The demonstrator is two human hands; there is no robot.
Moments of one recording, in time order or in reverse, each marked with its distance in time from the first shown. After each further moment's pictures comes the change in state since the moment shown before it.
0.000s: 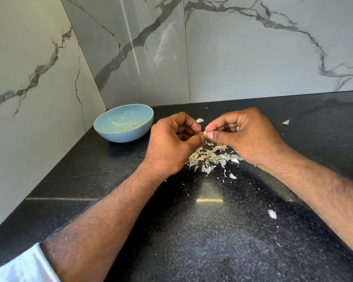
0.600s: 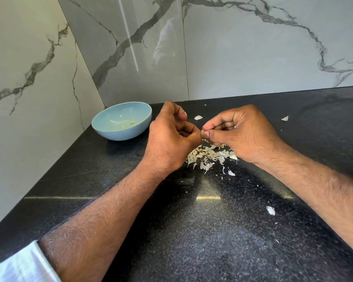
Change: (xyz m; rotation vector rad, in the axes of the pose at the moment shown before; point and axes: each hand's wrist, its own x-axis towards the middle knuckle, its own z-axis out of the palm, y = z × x) left_hand 0.000 0.005 0.003 0.058 0.039 -0.010; right_hand -0.001 0.001 0.004 -0.010 -0.001 0.015
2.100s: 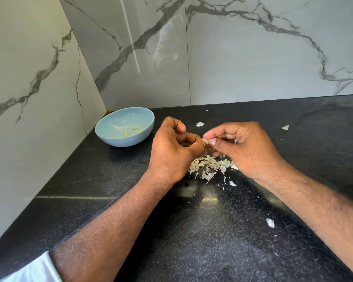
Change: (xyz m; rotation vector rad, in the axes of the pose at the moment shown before) left_hand -0.008 0.014 0.000 -0.232 -0.006 -0.147; right_hand -0.006 -0.005 0.004 0.117 0.009 0.041
